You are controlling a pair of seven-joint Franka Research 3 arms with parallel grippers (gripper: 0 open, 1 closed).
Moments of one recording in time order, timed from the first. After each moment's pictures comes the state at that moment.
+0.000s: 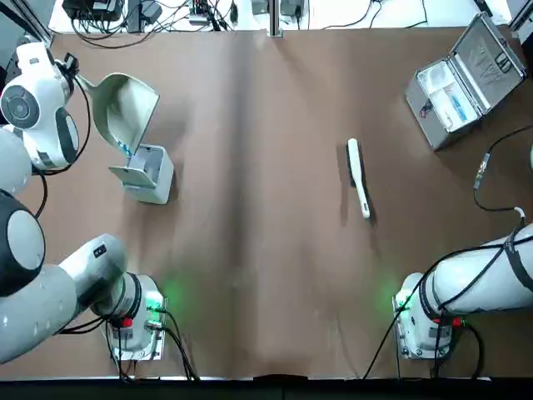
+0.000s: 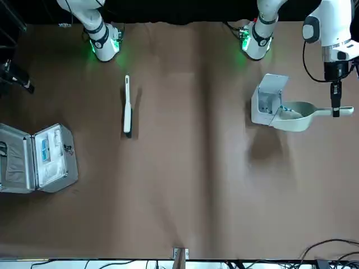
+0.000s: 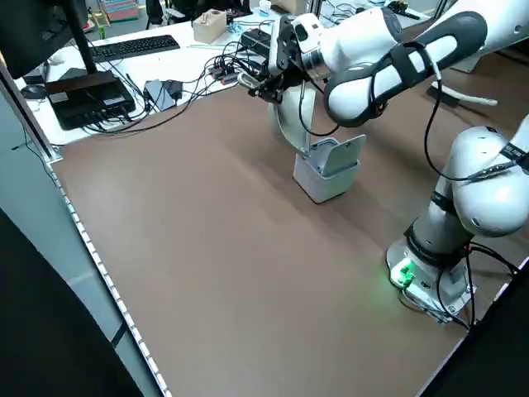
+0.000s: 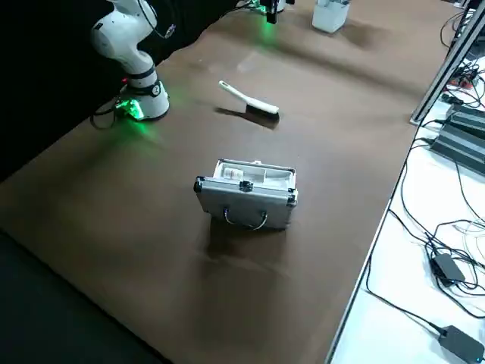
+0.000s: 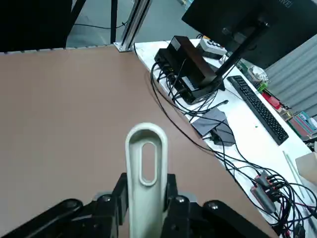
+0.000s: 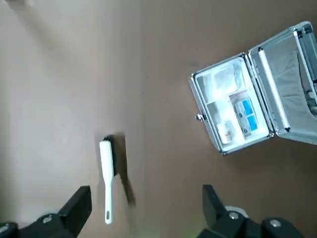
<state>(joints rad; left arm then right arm) 0.59 -0.41 -0.32 -2.81 0.05 3.34 -0.85 0.06 0.05 -0.09 -1.34 0.07 1.41 -0.02</state>
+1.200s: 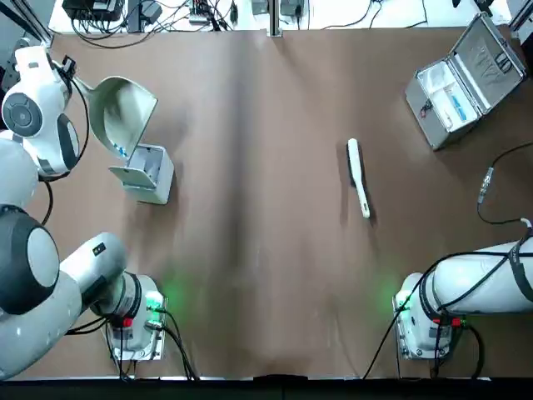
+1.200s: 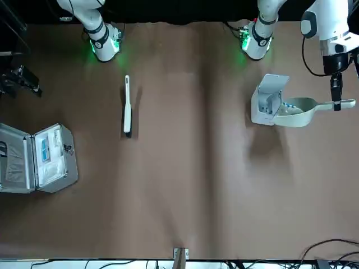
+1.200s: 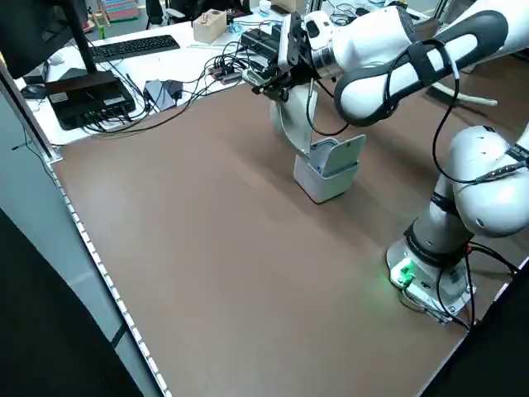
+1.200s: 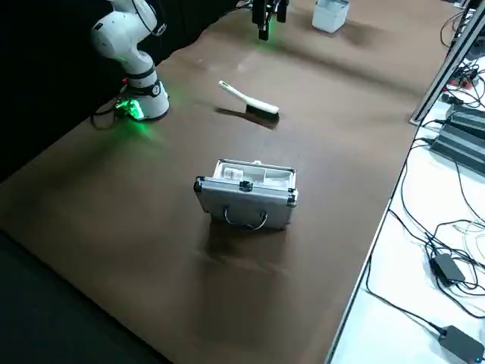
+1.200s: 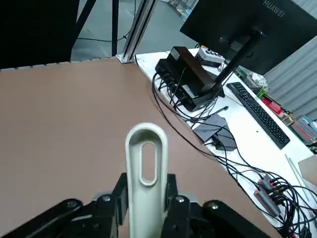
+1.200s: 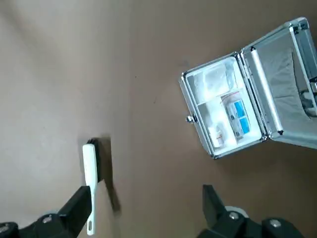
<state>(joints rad) 0.64 -0.49 -0.37 -2.85 0.05 3.34 -0.85 0.06 -0.05 -0.08 -1.56 0.01 1.55 -0.03</state>
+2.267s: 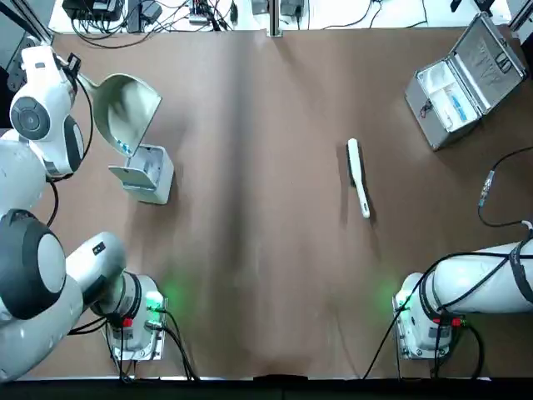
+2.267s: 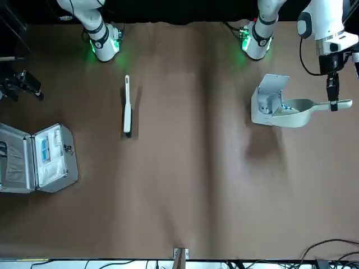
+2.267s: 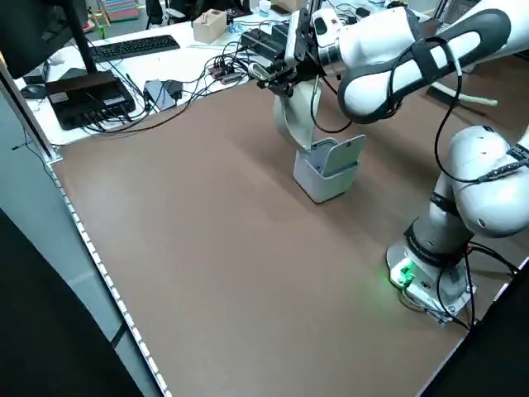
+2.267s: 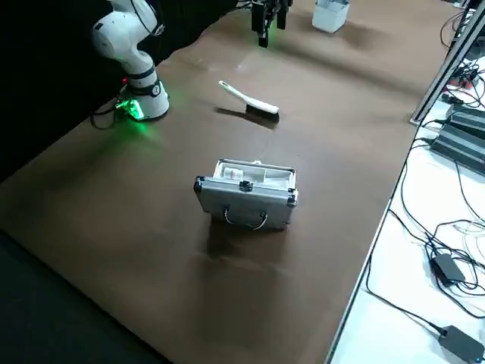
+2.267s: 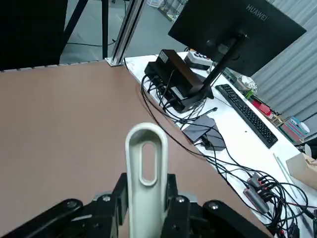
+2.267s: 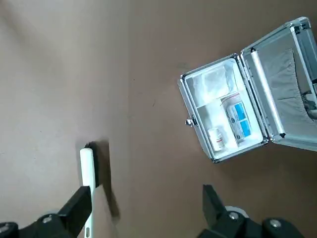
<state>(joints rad) 0.66 -0.51 -0.43 -2.87 0.05 3.39 -0.89 0.06 -0.07 -0.08 -1.62 0.01 1.61 -0.03</state>
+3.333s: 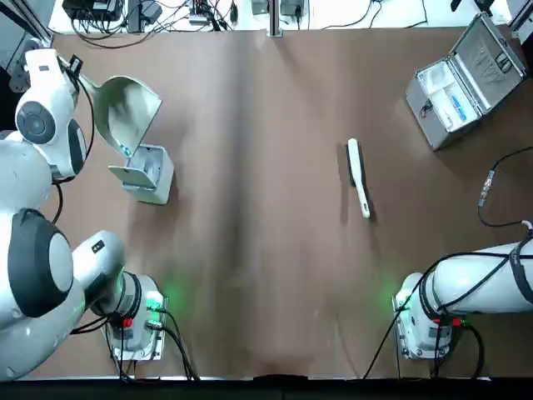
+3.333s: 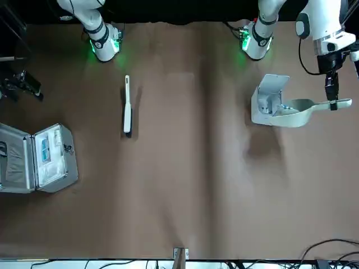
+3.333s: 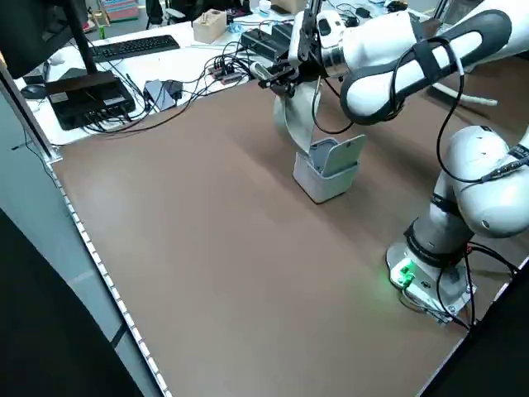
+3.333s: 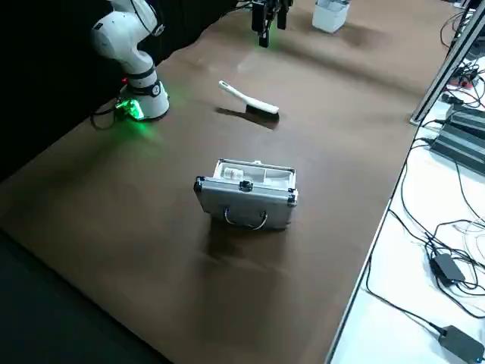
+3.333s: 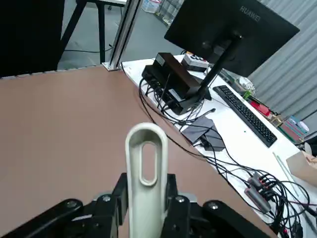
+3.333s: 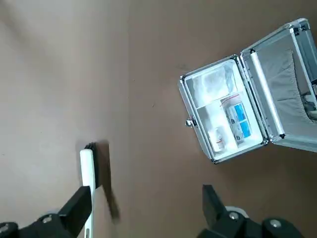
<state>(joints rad) 0.71 -0.53 -0.50 -2.89 0.05 3.42 -0.89 0.06 -0.07 -0.08 -1.62 0.01 1.61 -0.03</state>
